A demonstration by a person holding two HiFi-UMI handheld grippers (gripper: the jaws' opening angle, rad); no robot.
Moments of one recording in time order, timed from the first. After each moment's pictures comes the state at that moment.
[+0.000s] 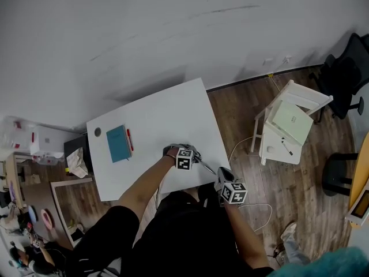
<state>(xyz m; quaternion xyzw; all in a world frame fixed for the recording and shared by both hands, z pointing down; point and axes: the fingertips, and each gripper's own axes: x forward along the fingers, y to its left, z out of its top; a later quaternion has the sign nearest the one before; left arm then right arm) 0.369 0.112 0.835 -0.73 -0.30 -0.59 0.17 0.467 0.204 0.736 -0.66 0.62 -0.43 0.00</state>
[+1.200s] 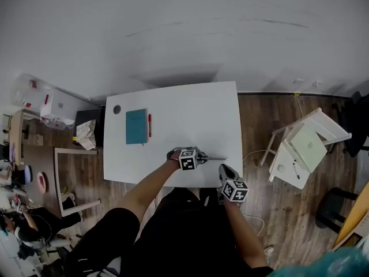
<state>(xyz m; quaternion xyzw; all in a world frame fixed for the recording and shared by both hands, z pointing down) 0.319 0.088 0.822 -0.80 -0.14 -0.58 0.01 0.421 0.130 0.734 -0.59 0.68 -0.44 0.00</state>
